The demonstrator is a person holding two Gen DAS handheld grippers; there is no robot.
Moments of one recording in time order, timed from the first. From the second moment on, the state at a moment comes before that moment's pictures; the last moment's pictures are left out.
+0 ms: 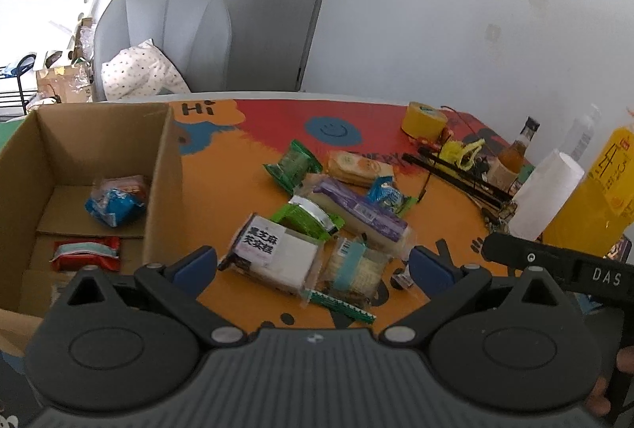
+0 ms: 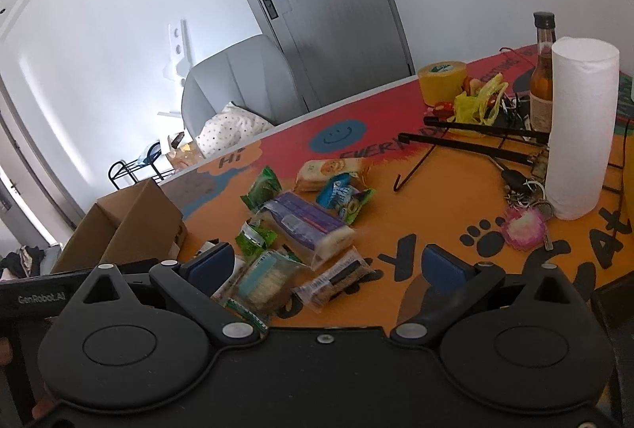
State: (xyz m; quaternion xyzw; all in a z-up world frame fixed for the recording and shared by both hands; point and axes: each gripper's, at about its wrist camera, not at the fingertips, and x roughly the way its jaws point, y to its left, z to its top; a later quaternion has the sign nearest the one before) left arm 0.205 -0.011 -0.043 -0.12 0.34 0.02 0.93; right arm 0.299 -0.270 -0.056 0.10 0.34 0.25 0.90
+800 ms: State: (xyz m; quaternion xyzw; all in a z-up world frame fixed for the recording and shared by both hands) left arm 0.257 -0.029 -0.069 -0.09 0.36 0.04 0.93; right arm 0.346 -0.247 -0.106 0.08 0.40 0.26 0.87
